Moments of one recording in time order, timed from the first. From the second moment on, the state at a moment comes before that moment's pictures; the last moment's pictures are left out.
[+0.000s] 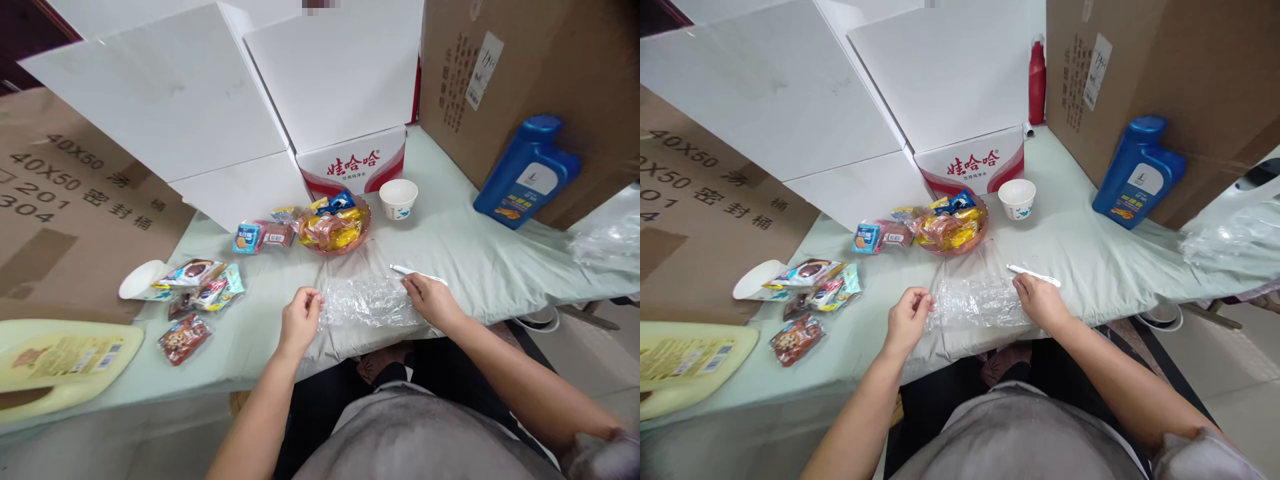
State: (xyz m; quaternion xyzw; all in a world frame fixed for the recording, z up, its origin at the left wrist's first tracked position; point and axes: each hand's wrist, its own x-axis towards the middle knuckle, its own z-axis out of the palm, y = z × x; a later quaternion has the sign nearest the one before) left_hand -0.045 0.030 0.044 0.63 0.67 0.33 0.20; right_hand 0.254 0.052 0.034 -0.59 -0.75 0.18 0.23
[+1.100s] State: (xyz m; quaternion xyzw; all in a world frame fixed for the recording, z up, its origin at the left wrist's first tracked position) left_hand 0.022 0.019 0.005 0.87 0.49 0.05 0.05; right_hand 0.263 0.069 0.040 -0.61 -0.77 -0.01 0.18
